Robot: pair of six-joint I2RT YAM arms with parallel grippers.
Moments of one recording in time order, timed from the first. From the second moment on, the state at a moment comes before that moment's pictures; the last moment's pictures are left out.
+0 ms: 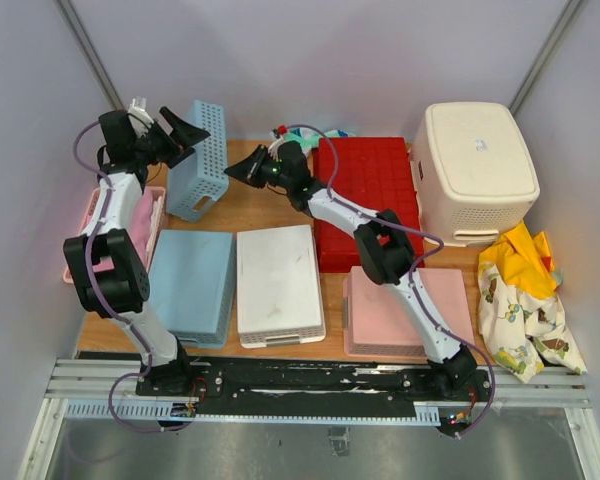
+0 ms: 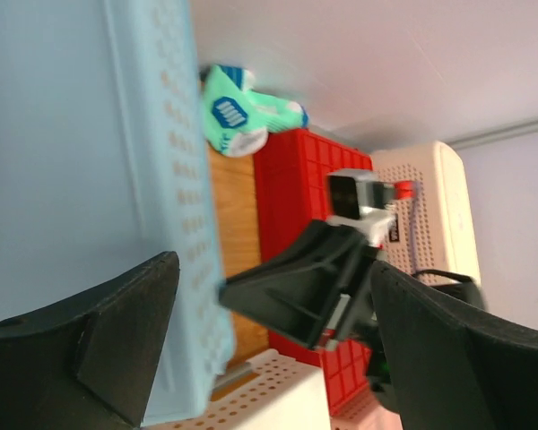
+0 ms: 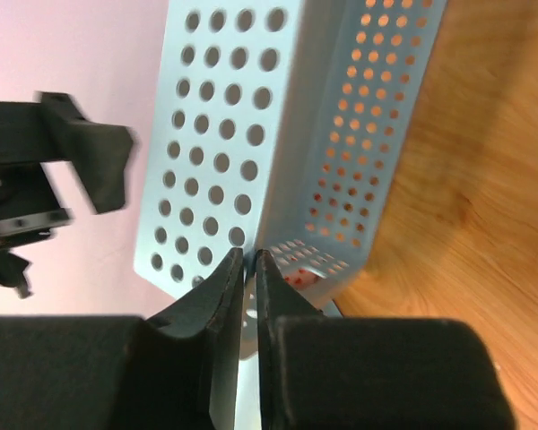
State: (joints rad) left arm 0.23 1.76 1.47 -0.06 0.70 -0.69; right arm 0.68 2.60 2.24 0.34 -0.41 1.13
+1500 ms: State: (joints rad) left arm 0.14 0.64 0.81 -0.45 0.14 -0.44; right arm 0.59 1.37 1.25 -0.77 0.77 0.40
